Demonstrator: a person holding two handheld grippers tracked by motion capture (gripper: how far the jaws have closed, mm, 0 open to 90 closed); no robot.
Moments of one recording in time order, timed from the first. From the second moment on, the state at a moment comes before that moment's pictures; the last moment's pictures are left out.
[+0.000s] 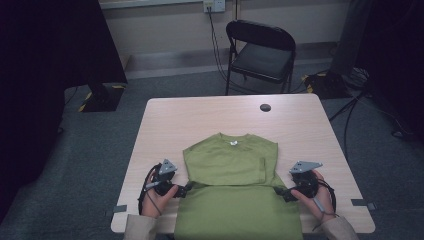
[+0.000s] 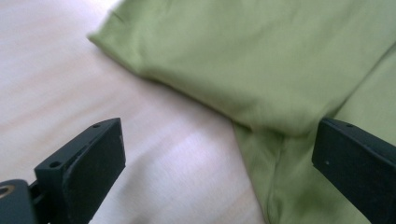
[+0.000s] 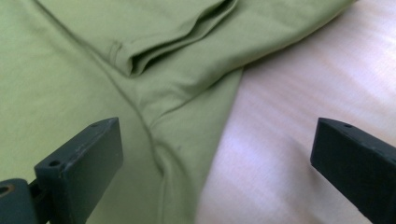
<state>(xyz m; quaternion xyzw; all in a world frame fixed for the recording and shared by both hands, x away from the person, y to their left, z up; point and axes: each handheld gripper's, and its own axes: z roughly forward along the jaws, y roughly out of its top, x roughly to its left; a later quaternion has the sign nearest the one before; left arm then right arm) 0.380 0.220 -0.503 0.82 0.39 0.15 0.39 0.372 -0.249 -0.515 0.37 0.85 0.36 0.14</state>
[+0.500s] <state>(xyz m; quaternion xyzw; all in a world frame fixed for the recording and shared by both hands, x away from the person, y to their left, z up) 0.420 0.220 -0.486 0.81 0.41 0.14 0.40 0.409 -0.243 -0.489 0.38 0.82 0.39 0.17</state>
